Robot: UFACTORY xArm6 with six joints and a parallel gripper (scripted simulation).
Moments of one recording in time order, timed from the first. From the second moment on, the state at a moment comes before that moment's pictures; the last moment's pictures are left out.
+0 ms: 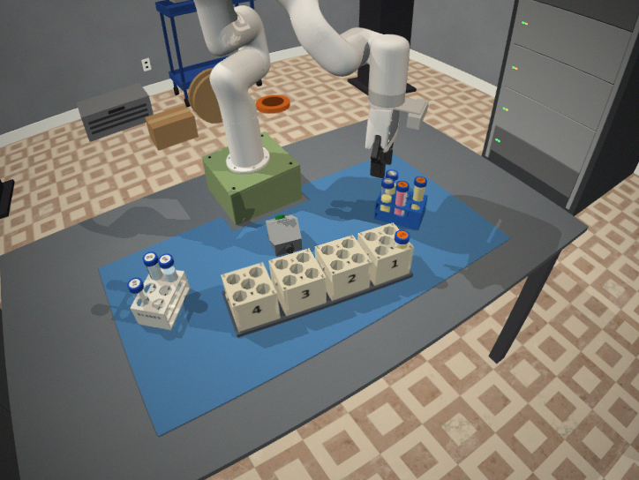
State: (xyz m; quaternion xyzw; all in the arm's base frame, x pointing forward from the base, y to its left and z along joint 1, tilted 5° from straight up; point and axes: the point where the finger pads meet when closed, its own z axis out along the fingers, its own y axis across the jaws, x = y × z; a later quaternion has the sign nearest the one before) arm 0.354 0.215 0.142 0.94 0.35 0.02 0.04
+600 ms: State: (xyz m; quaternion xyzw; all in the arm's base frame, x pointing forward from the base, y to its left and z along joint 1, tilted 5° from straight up) arm 0.331 0.291 0.135 0.94 0.35 0.02 0.04
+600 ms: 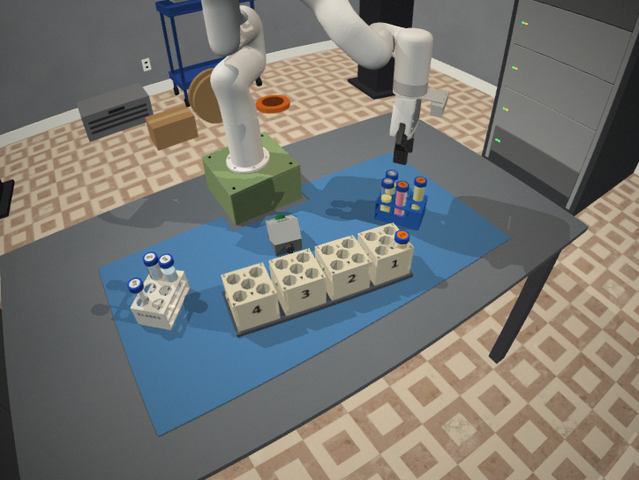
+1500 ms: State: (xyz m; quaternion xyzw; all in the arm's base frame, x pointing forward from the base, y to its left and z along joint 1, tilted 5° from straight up) arm 0.305 0.383 0.128 0.94 0.35 0.02 0.04
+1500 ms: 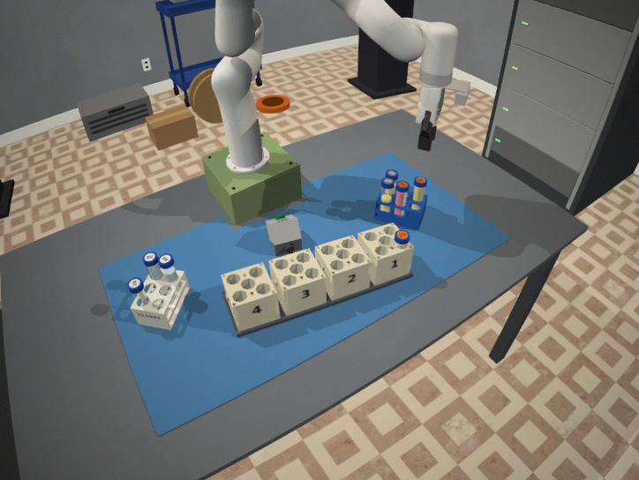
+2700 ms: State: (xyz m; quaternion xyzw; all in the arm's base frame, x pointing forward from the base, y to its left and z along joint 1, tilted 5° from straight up) arm 0.308 0.380 0.075 0.94 0.35 0.01 0.04
